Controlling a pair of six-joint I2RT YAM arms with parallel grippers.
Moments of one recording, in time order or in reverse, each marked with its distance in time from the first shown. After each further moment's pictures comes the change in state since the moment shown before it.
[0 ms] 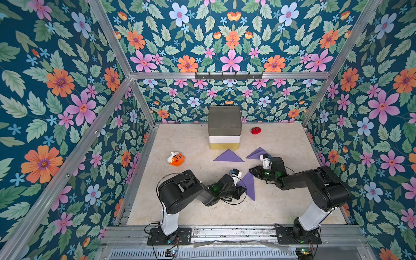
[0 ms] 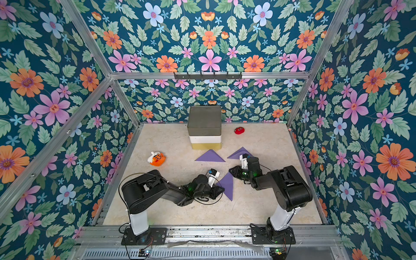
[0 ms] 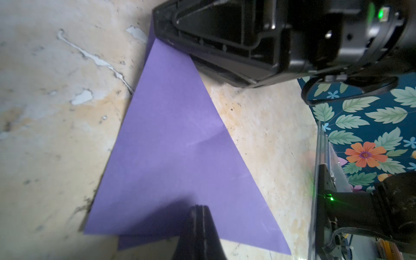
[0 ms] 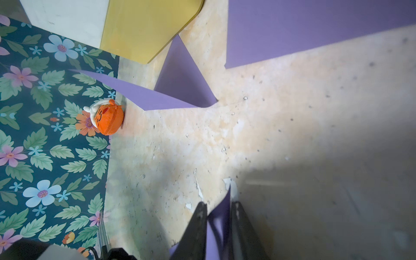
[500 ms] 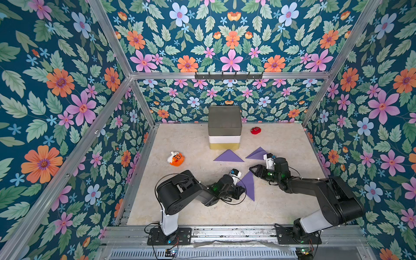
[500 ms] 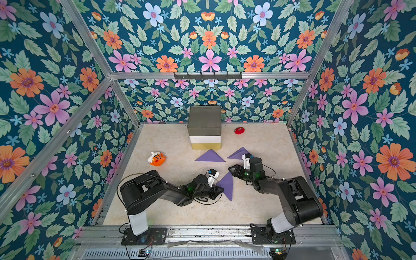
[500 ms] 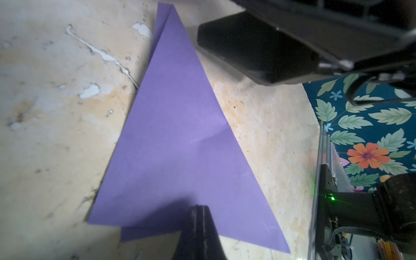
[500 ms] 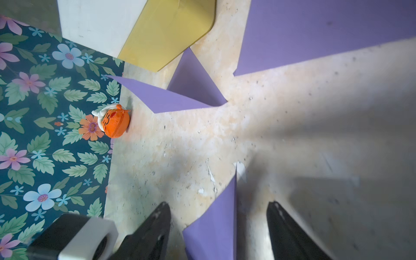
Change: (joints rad) left arm 0.000 -0.019 -0.001 -0.029 -0.006 0.000; right arm -0.001 -0.238 -0.090 -0.135 0.055 0.030
